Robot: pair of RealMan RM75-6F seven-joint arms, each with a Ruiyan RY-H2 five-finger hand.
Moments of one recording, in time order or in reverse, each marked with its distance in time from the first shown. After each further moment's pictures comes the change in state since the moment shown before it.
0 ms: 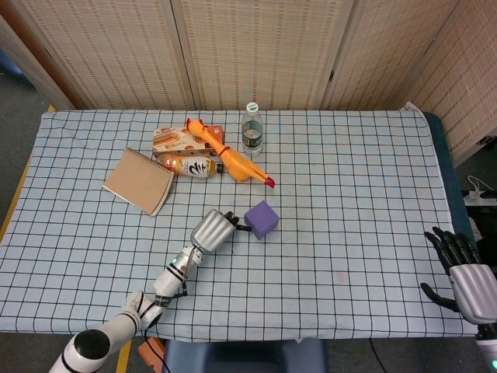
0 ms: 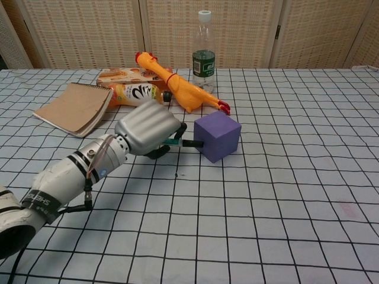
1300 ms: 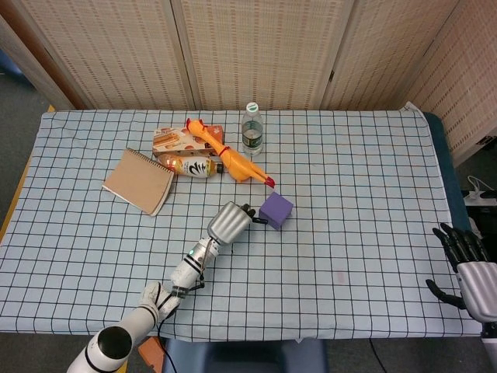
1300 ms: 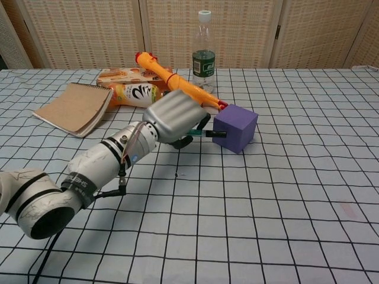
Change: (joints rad) left arm -0.124 -0.076 -0.019 0.117 -0.059 -0.034 -0.055; right arm -0.004 0.008 0.018 0.007 0.011 0.004 0.030
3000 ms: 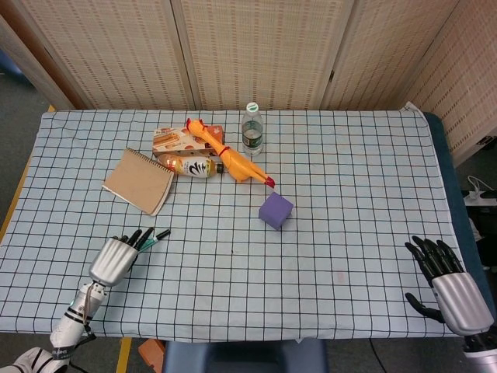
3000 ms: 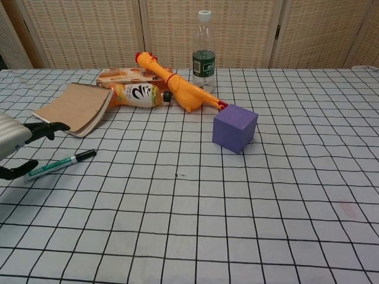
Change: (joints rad) left arm 0.586 0.679 0.190 -0.797 0.053 0.312 0.118; right arm -0.010 -0.024 -0.056 -0.037 -0.131 0.044 -0.071
